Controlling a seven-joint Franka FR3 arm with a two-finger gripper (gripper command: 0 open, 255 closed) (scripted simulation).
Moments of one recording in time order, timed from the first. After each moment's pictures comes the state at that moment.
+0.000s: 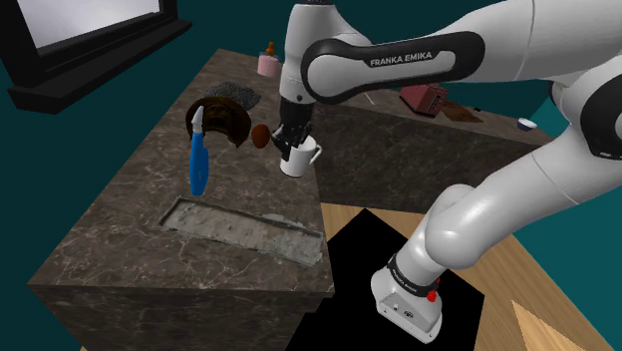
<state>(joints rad) 0.10 -0.34 0.21 -2.34 0.01 1.98 0.34</state>
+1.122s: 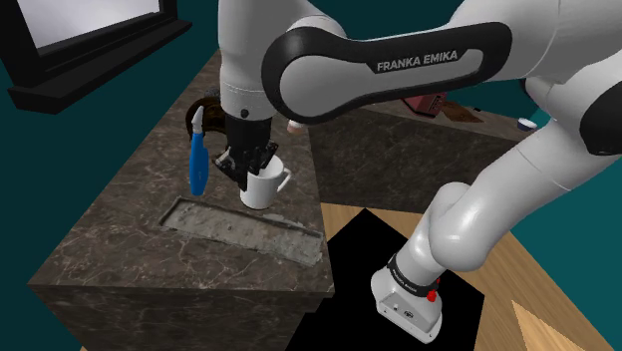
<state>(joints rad) 0.22 -0.22 0.45 -2.14 0.05 1.90 0.69</state>
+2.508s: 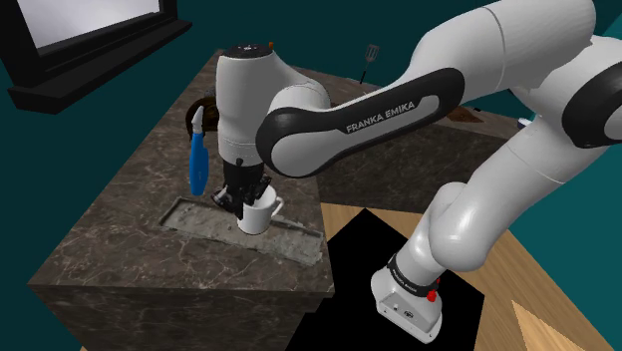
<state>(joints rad) 0.22 -0.14 0.47 -2.29 0.02 2.12 0.73</state>
